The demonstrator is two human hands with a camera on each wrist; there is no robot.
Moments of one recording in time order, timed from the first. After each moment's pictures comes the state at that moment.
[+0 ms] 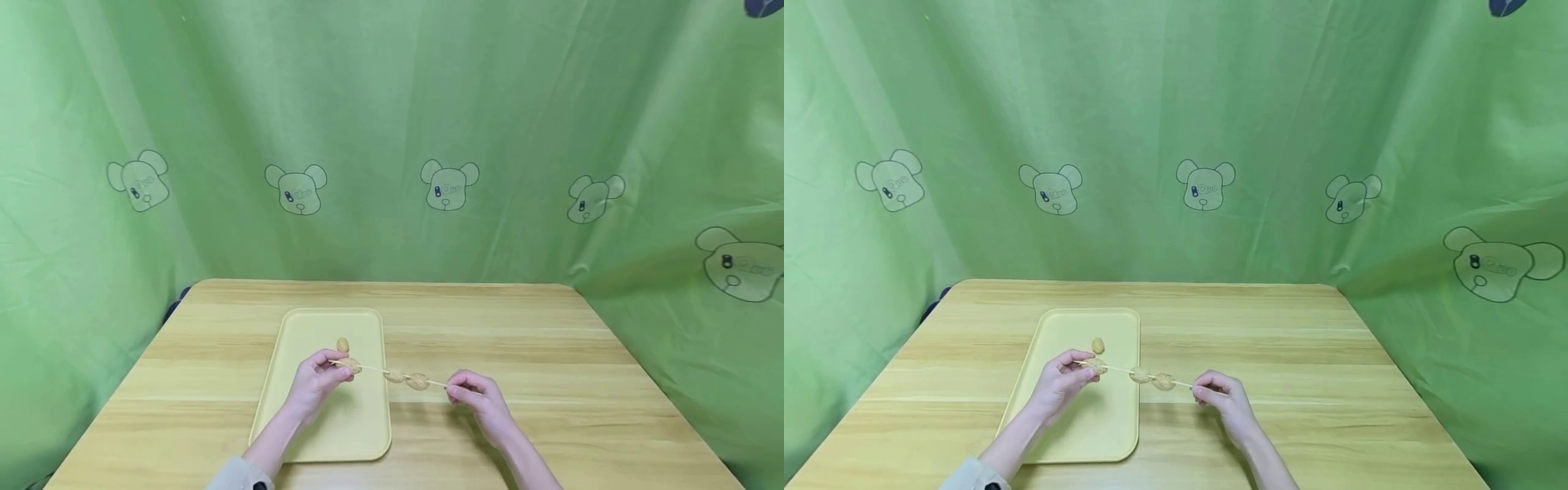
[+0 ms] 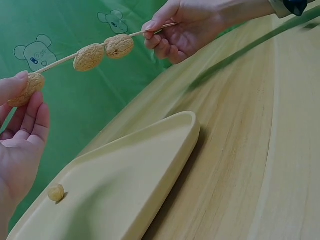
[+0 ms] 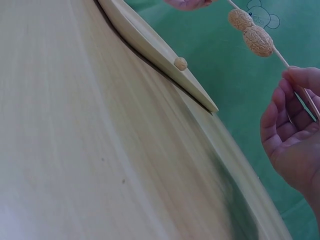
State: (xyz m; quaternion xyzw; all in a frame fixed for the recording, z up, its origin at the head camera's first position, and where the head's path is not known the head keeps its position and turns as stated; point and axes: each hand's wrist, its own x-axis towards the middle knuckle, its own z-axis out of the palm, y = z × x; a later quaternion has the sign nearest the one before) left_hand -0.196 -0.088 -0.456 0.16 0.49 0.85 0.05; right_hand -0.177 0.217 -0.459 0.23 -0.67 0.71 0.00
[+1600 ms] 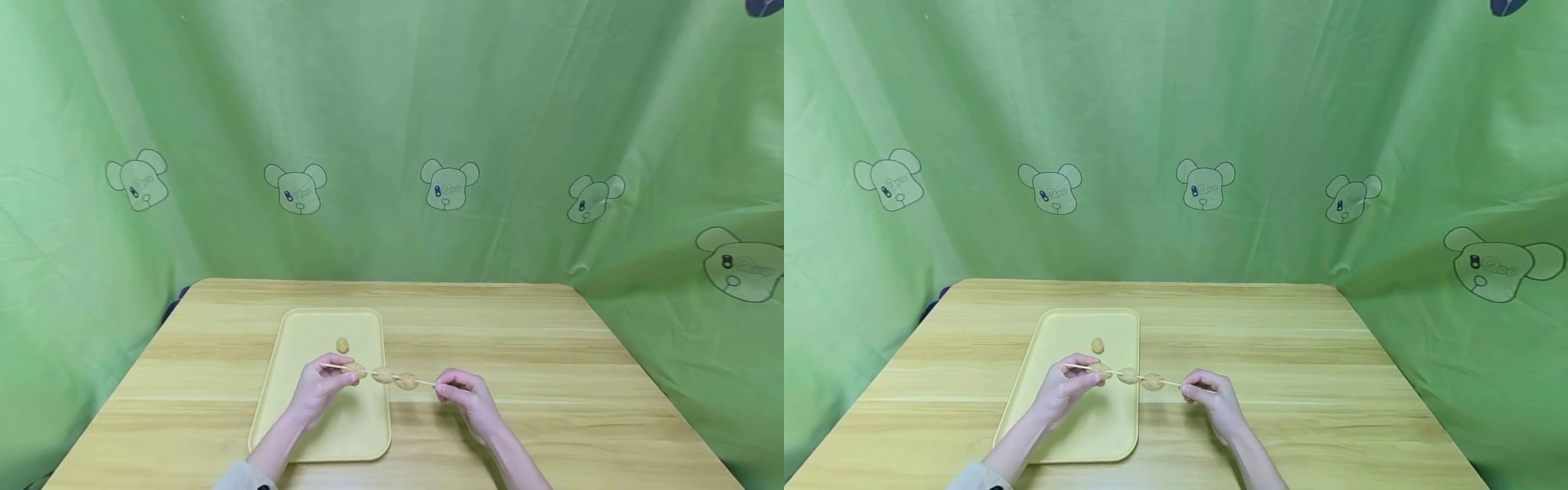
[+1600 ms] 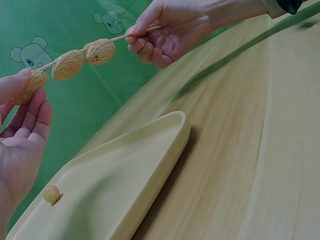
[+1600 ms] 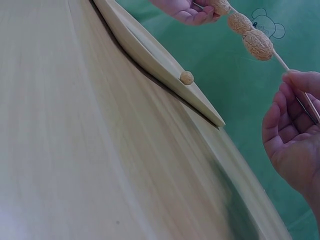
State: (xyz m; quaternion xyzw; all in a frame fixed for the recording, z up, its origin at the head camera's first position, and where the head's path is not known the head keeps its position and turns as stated) left_hand -0.192 -0.080 -0.458 0.17 0.50 0.85 0.05; right_hand -0.181 0.200 -0.459 0.24 -0.63 0.74 -0.01
